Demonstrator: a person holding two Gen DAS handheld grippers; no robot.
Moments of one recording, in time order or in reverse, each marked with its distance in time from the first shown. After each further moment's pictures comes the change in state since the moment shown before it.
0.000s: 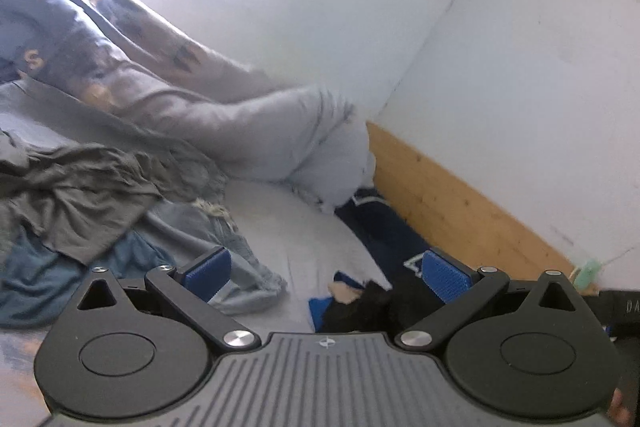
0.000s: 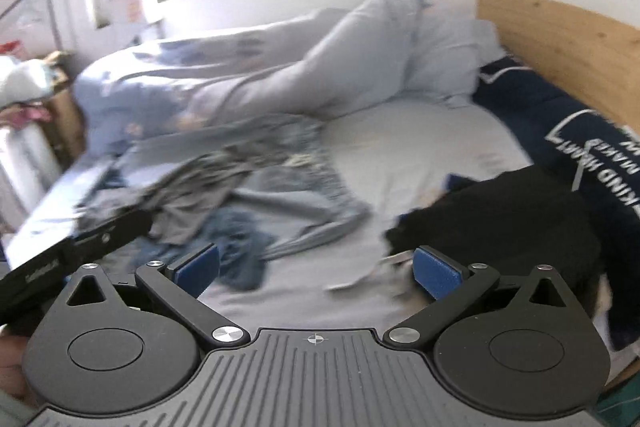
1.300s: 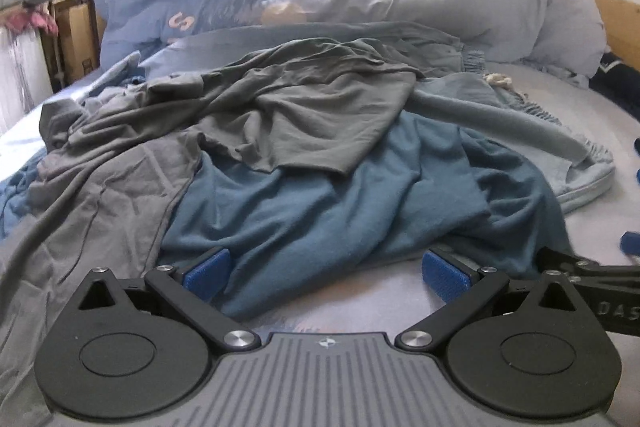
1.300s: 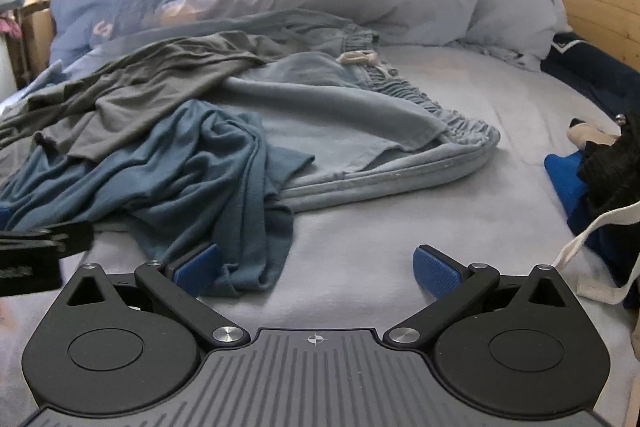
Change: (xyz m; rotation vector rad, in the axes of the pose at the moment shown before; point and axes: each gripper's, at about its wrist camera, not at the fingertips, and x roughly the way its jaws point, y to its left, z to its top) left arm 0.121 0.133 -0.081 0.282 0.235 0.749; right arm 0.318 0.057 -0.119 -0.127 -0.001 -0.083
